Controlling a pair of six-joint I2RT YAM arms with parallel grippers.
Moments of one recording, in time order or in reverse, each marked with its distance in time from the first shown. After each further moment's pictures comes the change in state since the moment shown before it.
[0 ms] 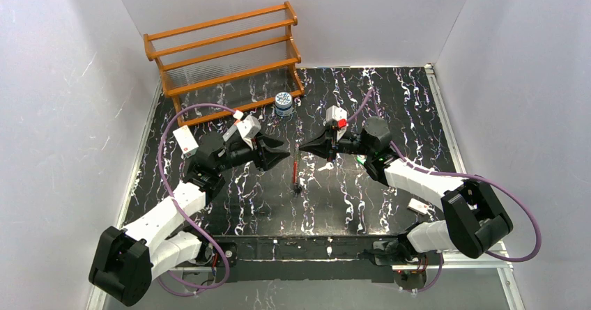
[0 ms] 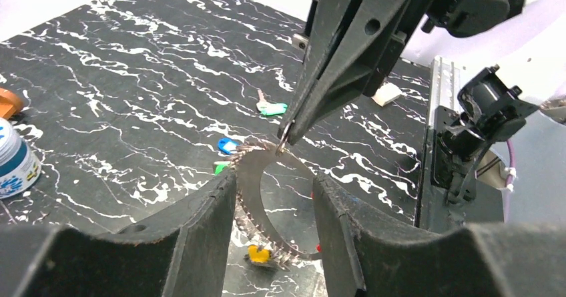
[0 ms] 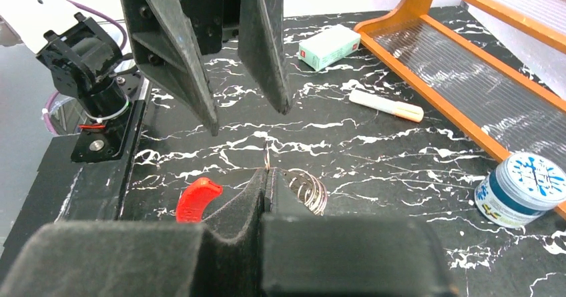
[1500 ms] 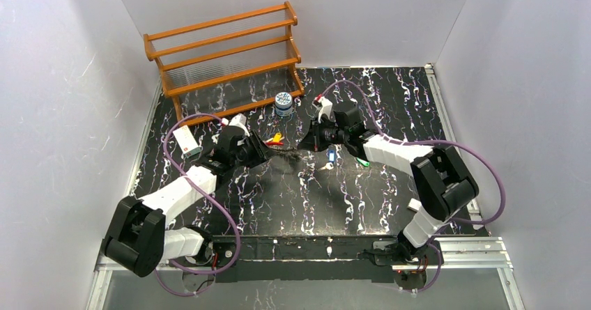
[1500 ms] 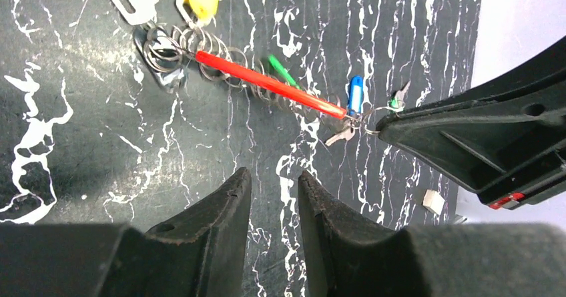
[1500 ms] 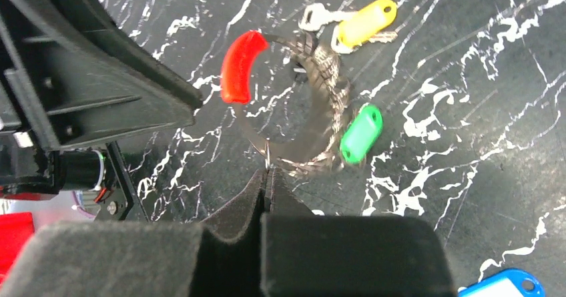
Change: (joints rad) left arm 0.000 0.217 0.074 -0.458 -0.558 -0.661; right arm 0.000 0.316 0.288 -0.556 0.330 0.355
